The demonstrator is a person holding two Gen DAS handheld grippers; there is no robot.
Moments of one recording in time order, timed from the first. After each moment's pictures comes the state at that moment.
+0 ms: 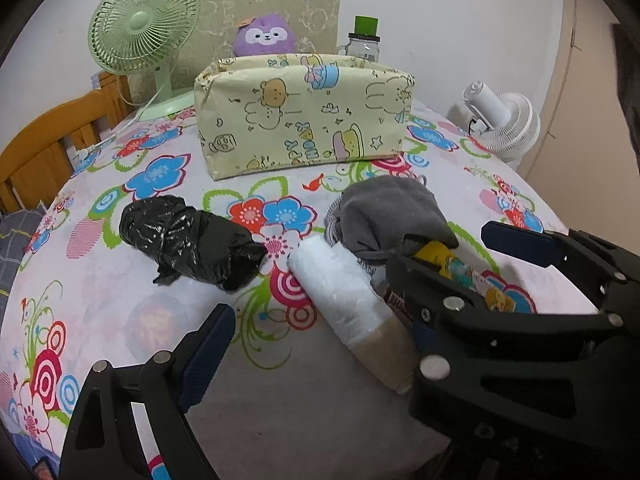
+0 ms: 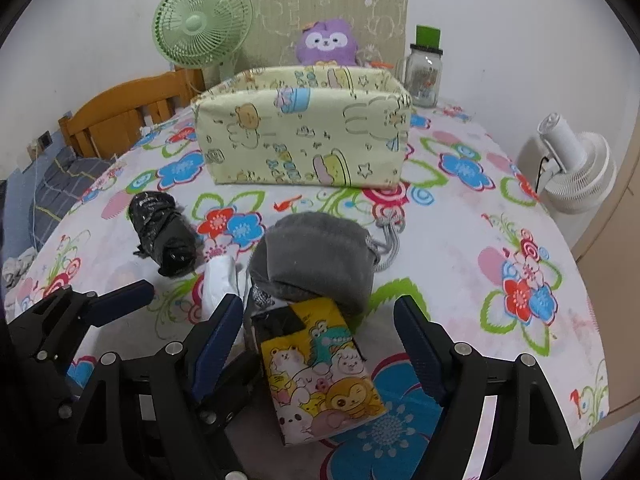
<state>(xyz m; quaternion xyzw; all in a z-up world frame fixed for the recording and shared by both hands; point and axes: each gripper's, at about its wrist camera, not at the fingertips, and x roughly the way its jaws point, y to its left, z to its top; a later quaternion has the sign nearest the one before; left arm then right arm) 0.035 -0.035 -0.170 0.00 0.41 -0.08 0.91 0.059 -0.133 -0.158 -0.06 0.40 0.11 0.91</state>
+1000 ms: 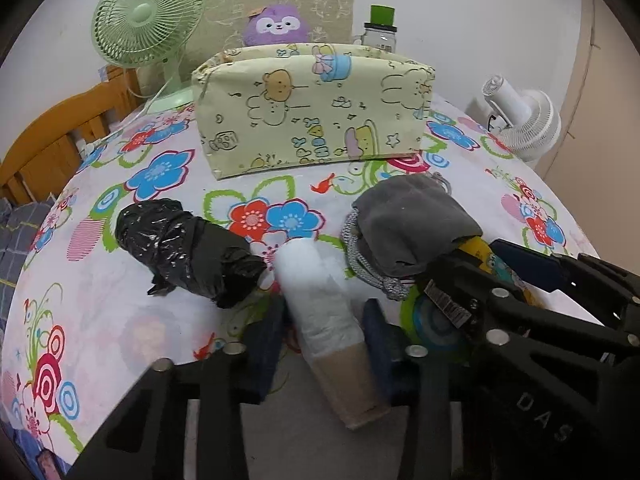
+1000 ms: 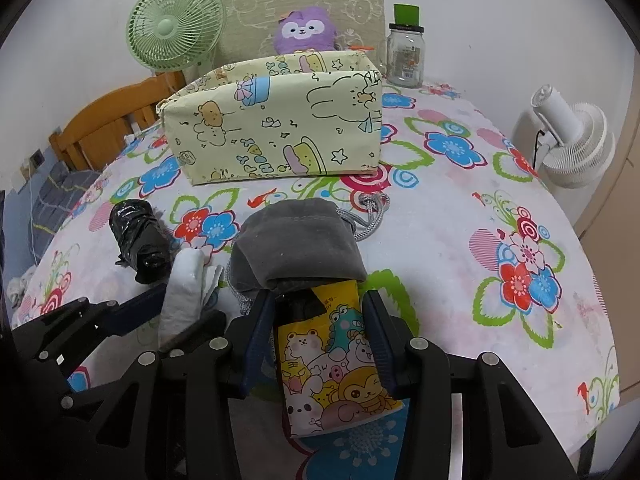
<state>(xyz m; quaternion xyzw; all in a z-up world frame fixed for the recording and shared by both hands) 0.055 -0.042 -0.174 0.00 0.43 -0.04 0.90 0.074 -0.154 -0.163 -0.02 0.42 0.11 0.90</state>
